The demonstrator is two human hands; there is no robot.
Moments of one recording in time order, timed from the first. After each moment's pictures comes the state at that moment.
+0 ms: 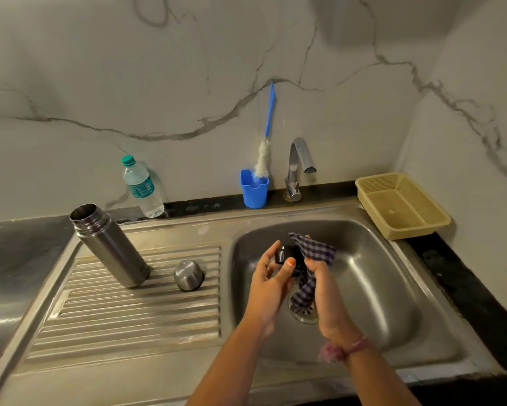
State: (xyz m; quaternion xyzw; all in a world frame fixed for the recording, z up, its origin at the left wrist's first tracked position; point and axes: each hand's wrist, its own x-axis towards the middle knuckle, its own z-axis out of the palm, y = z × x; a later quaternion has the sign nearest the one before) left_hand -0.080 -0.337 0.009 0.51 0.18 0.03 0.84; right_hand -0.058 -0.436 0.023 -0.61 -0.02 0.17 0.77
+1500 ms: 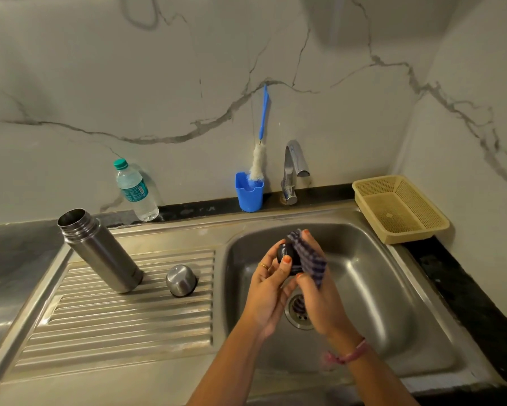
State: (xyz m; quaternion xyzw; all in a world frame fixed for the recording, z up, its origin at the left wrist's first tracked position) left_hand -0.065 -0.345 0.011 0.39 0.13 0.01 0.91; right_hand -0.041 -0.454 0.007 -0.72 -0.21 0.04 0.66
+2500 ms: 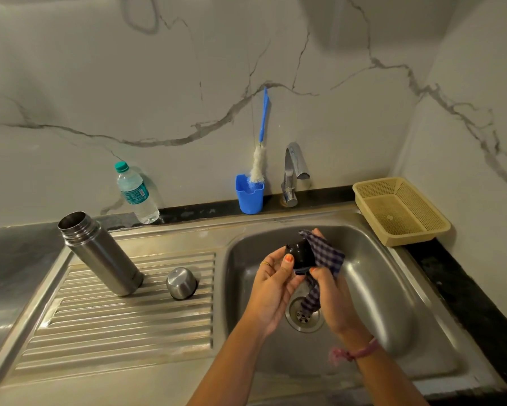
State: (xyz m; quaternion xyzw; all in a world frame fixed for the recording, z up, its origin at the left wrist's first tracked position) left_hand -0.056 -0.344 0.005 0.38 0.16 0.00 0.91; right_hand -0.032 -0.463 0.013 -0.66 -0.16 0.06 0.73
